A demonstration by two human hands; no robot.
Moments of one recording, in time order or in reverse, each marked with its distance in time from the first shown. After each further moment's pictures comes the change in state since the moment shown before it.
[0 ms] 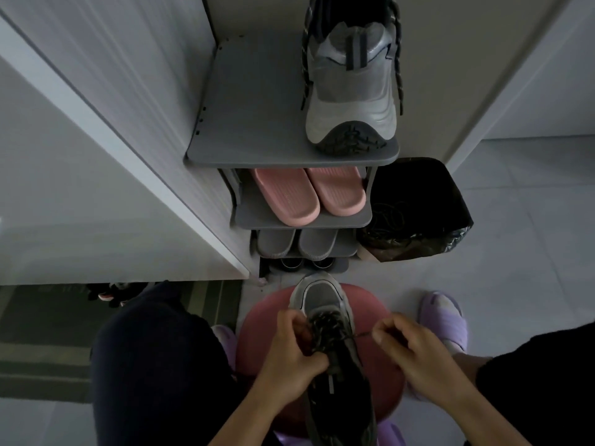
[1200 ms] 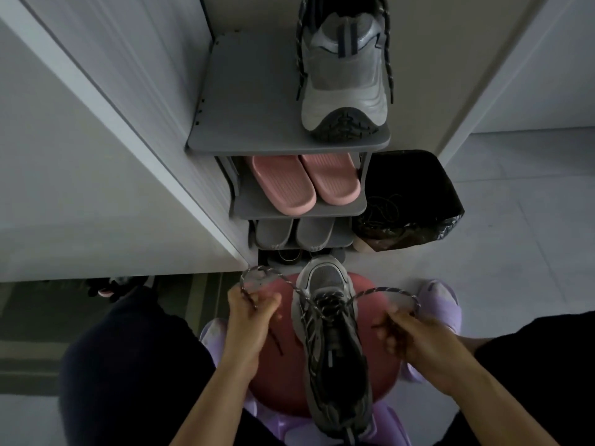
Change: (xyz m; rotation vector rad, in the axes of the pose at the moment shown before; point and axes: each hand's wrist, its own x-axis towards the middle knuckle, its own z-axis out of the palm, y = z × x) left_hand 0.008 0.000 -0.032 -0.418 0.352 -0.085; right_hand -0.004 0.004 -0.004 0.781 0.005 0.526
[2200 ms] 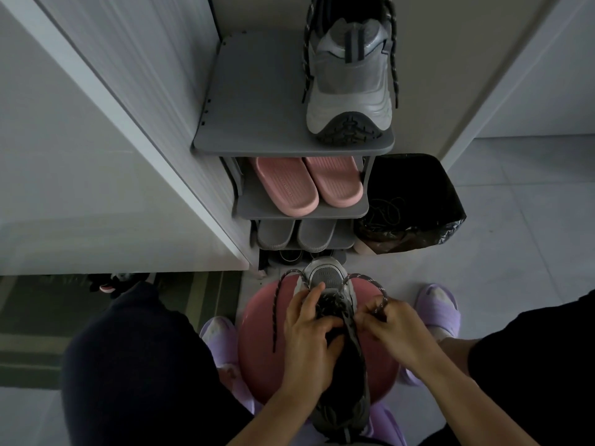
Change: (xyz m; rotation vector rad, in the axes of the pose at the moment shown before) left_hand -0.018 -0.054 0.049 0.789 -0.117 0.795; right_hand 0.011 -0.006 0.024 -0.780 0.030 -0.438
